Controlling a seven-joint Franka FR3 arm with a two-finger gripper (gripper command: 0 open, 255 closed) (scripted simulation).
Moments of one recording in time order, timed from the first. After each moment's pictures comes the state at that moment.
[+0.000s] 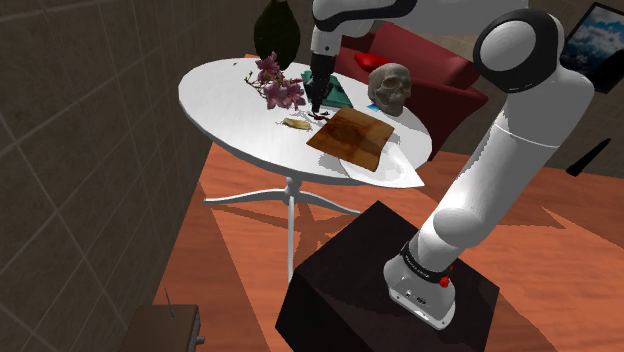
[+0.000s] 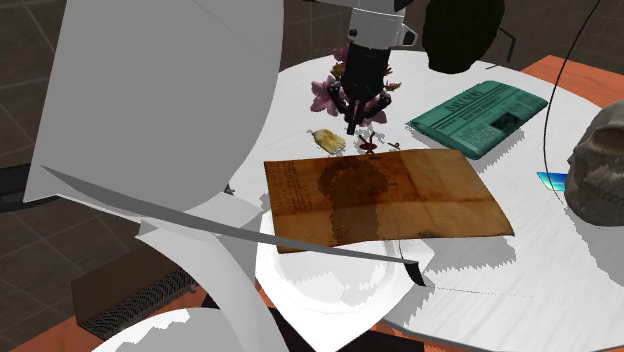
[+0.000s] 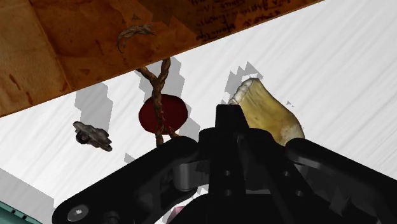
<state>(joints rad) -0.01 0.07 -0.09 -1.80 0.08 1.68 -0.12</state>
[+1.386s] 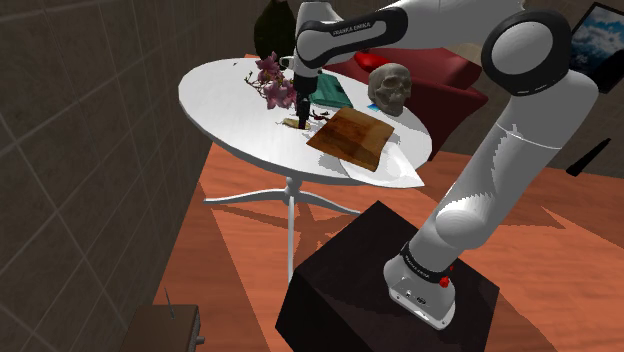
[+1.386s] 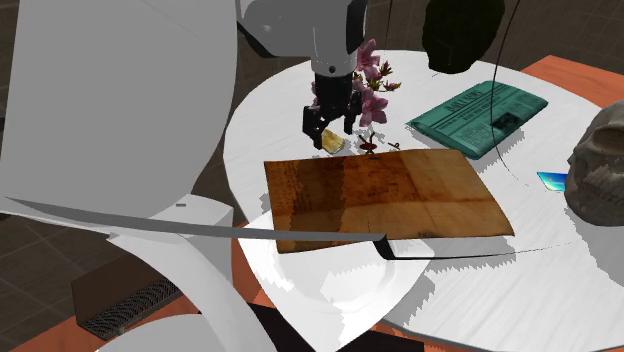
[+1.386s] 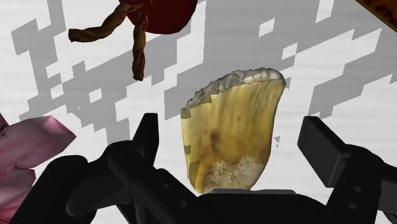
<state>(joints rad) 0.04 0.05 -0.01 -1.99 -0.06 1.99 -0.82</state>
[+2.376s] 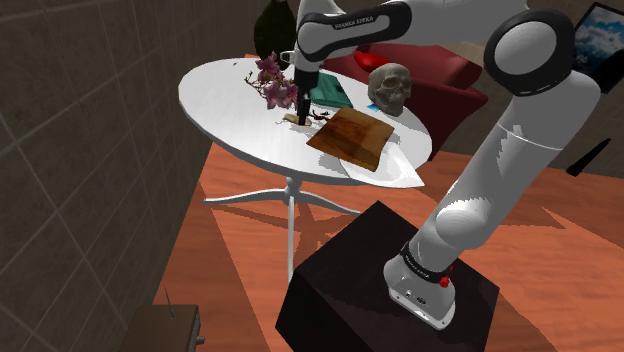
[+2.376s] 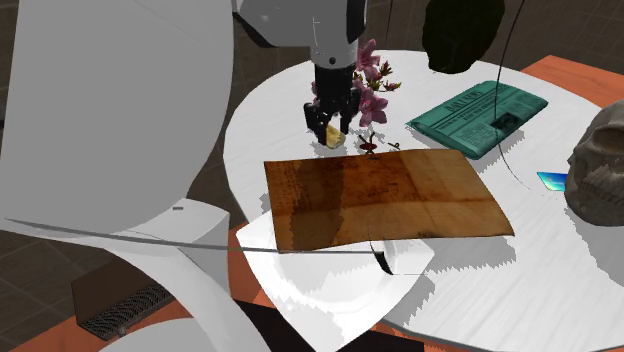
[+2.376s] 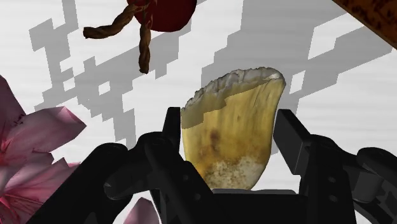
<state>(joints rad) 0.04 0.04 -0.01 -1.96 -0.06 1.95 -0.82</state>
